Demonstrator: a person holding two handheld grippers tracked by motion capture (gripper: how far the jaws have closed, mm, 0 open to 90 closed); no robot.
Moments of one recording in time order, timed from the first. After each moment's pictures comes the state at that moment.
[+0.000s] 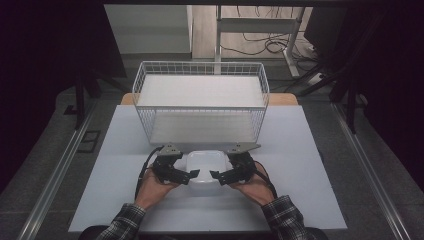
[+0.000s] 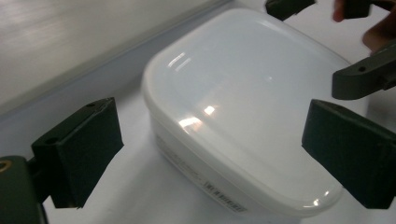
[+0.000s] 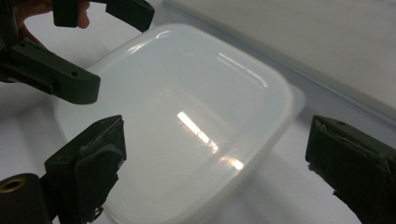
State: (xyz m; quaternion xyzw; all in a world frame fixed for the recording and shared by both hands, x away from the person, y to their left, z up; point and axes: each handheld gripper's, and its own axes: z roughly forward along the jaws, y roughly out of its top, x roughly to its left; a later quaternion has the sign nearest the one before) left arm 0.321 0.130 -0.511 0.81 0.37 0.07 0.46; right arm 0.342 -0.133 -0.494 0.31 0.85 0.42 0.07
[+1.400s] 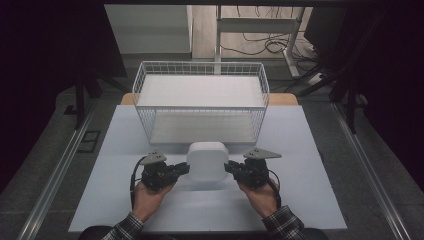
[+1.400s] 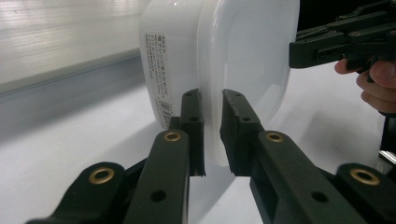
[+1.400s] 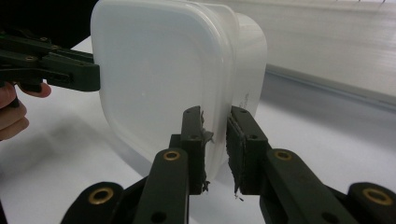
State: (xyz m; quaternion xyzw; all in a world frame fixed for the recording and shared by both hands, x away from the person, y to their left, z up) left arm 0.284 0.146 -0.494 0.75 0.41 0.07 0.52; right arm 0.308 -0.162 -0.471 0.39 0.79 0.47 0.10
